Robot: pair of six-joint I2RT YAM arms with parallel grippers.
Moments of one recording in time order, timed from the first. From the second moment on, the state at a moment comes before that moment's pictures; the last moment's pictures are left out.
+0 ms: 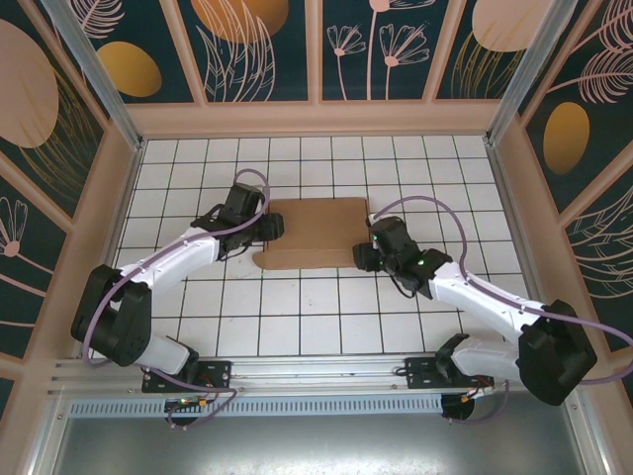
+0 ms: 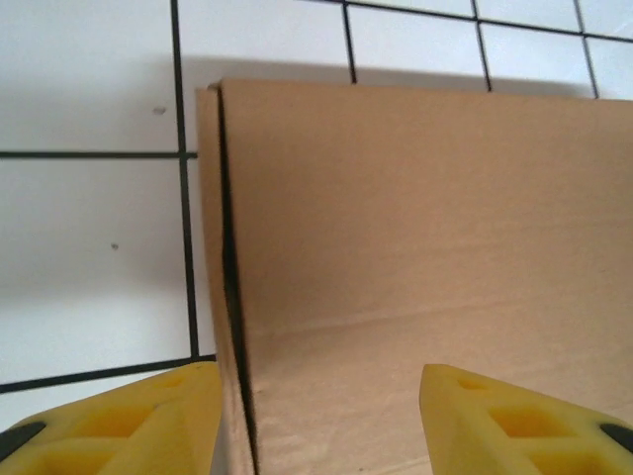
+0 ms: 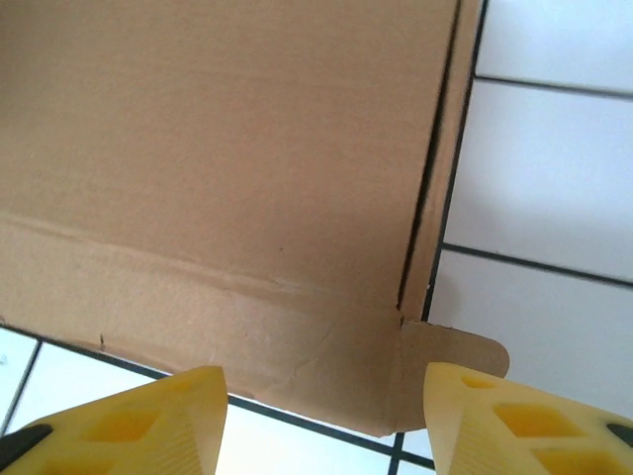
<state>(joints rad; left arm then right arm) -0.49 1.48 0.95 -0.31 0.01 -0.50 0.73 1.17 0.67 -0.31 0.18 0.33</state>
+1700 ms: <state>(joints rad) -0.50 1.69 1.21 -0.32 0.06 -0.40 0.83 1.33 0.66 0.31 0.16 -0.55</state>
